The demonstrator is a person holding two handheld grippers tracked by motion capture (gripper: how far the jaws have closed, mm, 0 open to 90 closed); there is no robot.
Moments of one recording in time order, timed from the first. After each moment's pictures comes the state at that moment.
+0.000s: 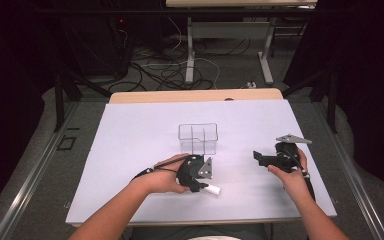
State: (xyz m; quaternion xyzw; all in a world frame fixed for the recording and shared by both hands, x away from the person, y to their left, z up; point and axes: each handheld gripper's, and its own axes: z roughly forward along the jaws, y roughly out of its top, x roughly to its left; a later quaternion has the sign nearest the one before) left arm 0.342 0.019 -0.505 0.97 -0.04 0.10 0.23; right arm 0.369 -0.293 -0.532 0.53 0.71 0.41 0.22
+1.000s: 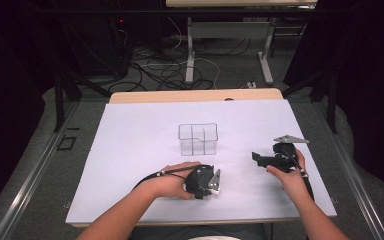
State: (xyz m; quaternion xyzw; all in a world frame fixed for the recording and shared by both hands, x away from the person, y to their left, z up) left arm 0.331 -0.003 -0.525 0.97 -0.10 0.10 0.17; right arm 0.370 -0.289 -0.536 0.53 0.71 0.41 0.20
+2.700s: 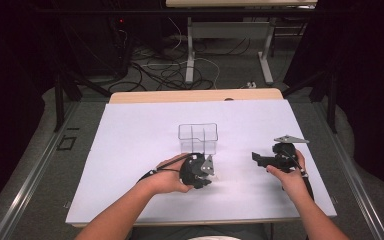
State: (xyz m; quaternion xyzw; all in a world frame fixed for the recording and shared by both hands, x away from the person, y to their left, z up) left arm 0.350 0.017 -0.510 0.96 0.04 0.07 0.26; right arm 0.371 -0.290 -0.538 0.54 0.71 0.41 0.19
